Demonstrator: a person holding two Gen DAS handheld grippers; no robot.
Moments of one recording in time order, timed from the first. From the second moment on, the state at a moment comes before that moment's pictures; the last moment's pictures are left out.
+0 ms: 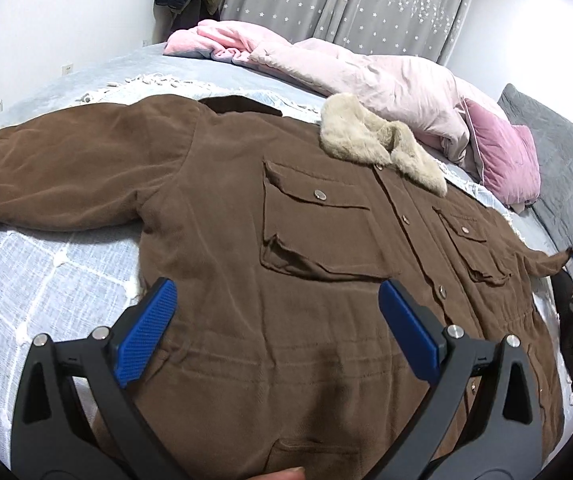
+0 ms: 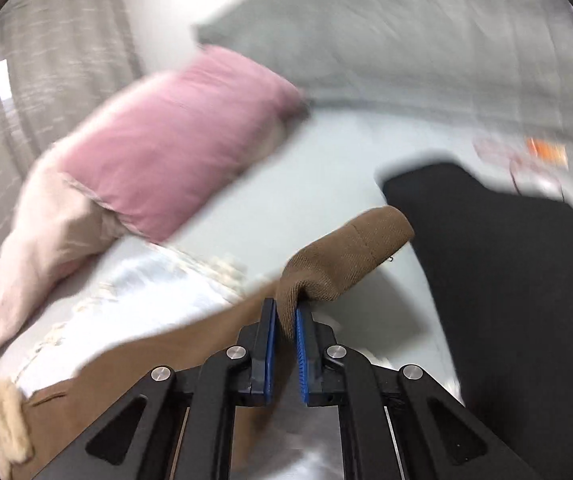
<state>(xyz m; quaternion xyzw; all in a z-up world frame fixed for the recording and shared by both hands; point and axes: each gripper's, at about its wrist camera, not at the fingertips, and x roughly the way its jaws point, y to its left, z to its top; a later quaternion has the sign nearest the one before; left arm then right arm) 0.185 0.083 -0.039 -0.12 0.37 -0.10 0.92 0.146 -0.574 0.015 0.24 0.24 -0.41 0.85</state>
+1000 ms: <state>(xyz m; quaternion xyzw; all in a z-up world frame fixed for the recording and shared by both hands) 0.183 0.084 -0.043 -0.15 0.40 -0.12 0.90 0.260 -0.380 -0.008 -0.03 0.40 -0.23 0.89</state>
